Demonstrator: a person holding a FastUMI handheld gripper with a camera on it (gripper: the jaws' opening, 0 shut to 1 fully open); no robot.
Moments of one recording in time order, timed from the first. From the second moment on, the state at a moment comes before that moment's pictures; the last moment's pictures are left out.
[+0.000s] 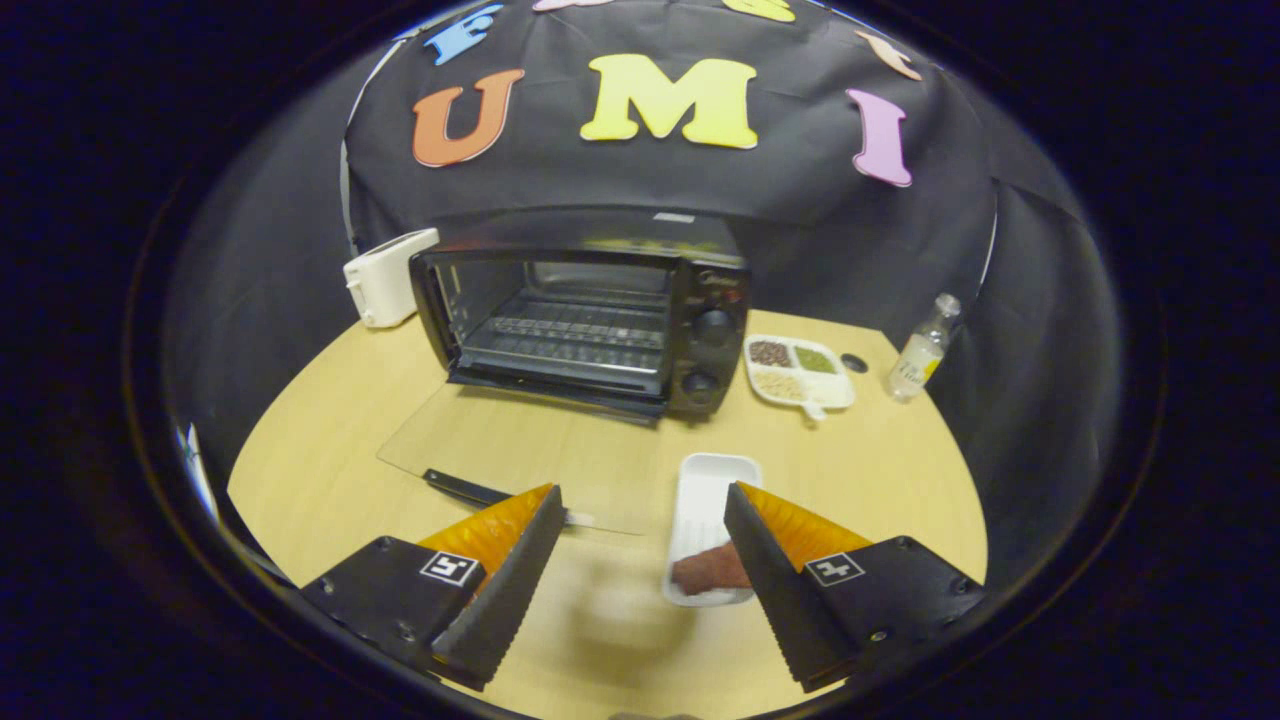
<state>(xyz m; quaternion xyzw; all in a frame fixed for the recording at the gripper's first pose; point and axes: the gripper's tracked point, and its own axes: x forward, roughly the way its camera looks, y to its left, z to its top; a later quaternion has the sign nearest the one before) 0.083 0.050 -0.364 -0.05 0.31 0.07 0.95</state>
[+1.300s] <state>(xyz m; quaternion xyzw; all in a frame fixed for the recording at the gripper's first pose) 0.077 -0.015 -0.444 0.30 0.55 0.27 0.74</state>
